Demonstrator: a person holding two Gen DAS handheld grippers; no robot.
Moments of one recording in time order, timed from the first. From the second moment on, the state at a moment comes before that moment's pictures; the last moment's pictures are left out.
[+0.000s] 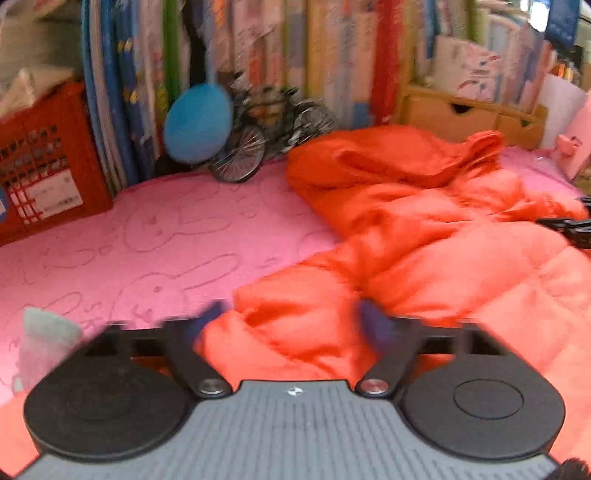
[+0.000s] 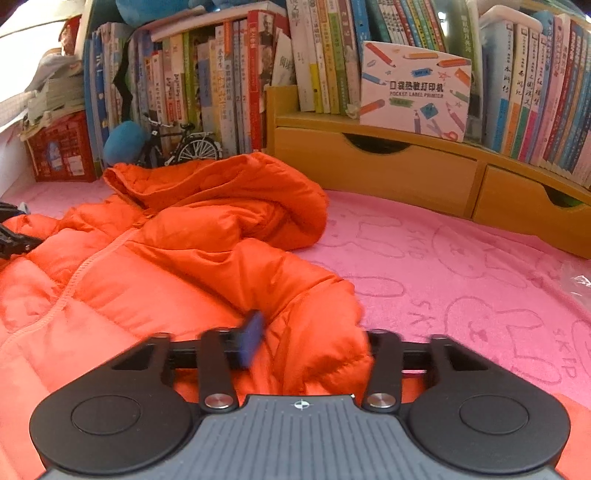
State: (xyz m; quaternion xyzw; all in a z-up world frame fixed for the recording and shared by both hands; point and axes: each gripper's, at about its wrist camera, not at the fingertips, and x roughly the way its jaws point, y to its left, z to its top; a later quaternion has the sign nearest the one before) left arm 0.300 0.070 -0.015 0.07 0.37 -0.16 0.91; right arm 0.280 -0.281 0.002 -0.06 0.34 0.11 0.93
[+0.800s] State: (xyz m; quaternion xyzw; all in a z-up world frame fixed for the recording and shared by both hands) left arm 0.340 0.101 -0.021 0.08 0.41 -0.21 0.88; right arm 0.300 -0.327 0.008 -0.03 0.37 0.11 0.92
